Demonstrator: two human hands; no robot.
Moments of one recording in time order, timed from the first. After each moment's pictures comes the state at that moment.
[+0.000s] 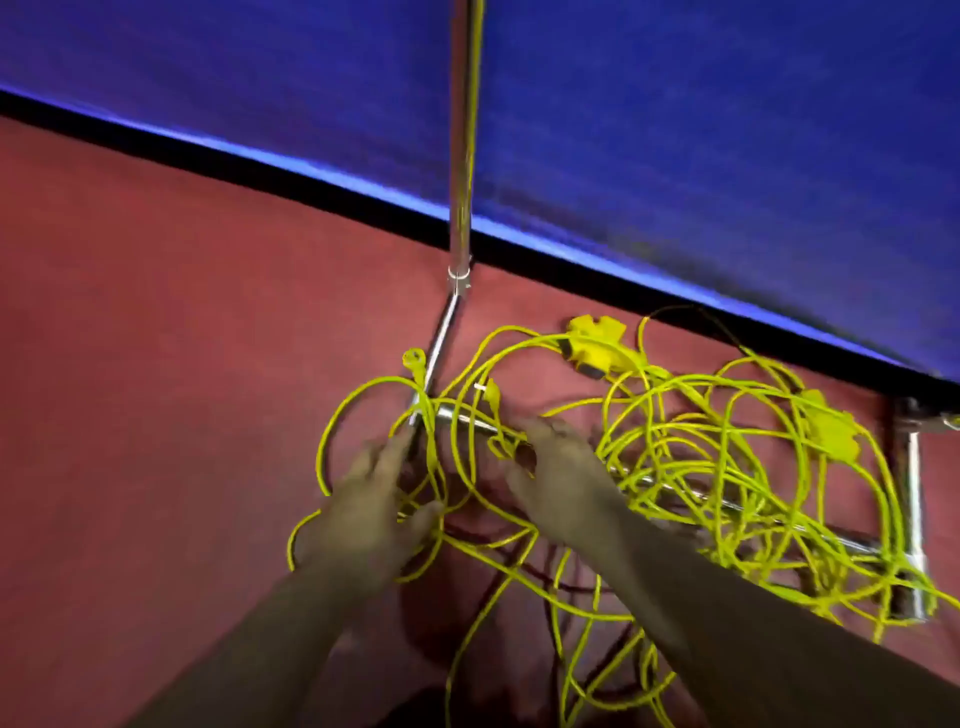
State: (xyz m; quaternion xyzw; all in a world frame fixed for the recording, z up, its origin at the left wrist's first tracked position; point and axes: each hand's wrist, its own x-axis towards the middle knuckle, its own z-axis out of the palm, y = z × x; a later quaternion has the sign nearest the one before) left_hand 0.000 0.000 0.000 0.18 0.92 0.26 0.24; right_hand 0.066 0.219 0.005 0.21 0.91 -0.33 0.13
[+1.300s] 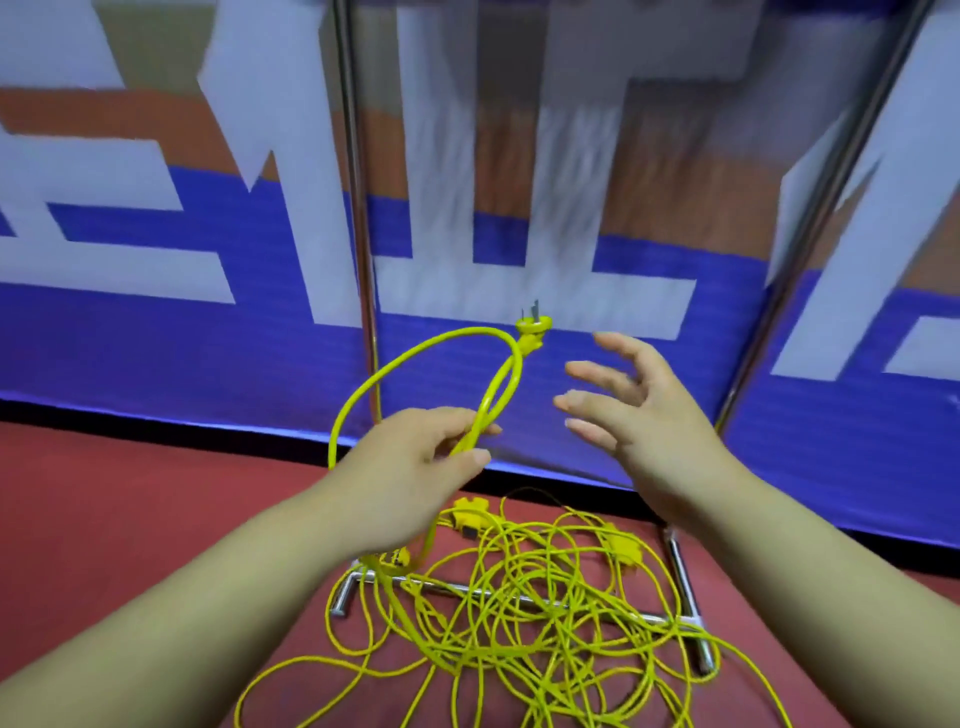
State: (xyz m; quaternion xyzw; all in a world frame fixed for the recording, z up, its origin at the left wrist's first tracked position) left_hand 0.159 0.082 0.384 0.48 0.78 0.39 0.10; right_hand 0.284 0.274 0.391 0.16 0.66 -0.68 -0.27
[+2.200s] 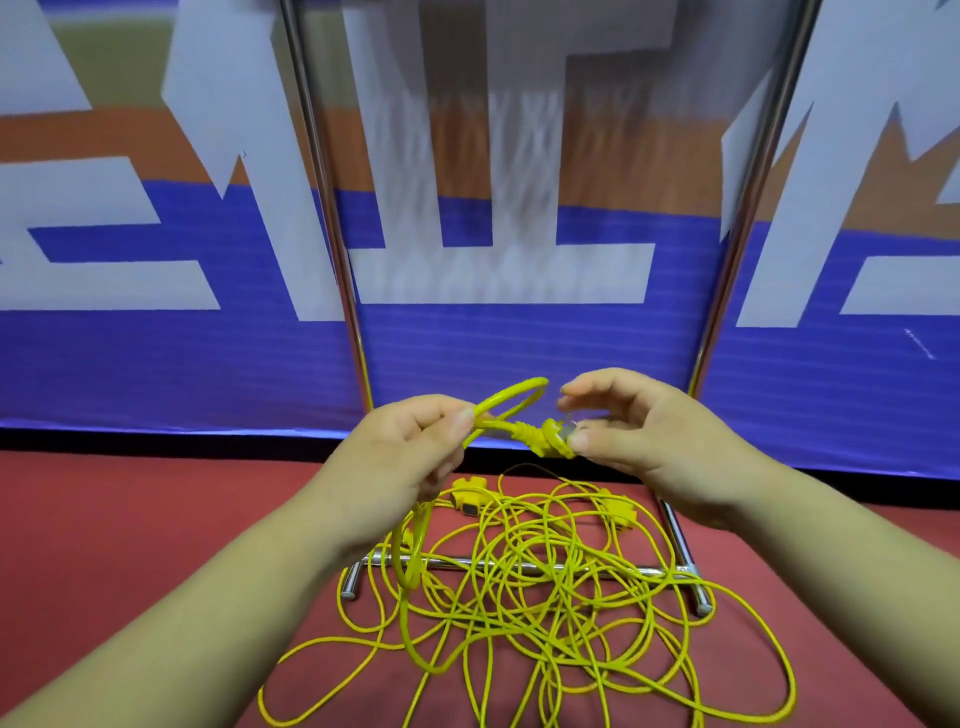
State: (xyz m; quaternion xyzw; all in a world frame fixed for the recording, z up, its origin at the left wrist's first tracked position) left_hand 0.207 0.068 0.377 0.39 0.64 0.60 0.27; right_hand 0.354 0.272 0.373 0.14 0.71 -0.67 -0.16
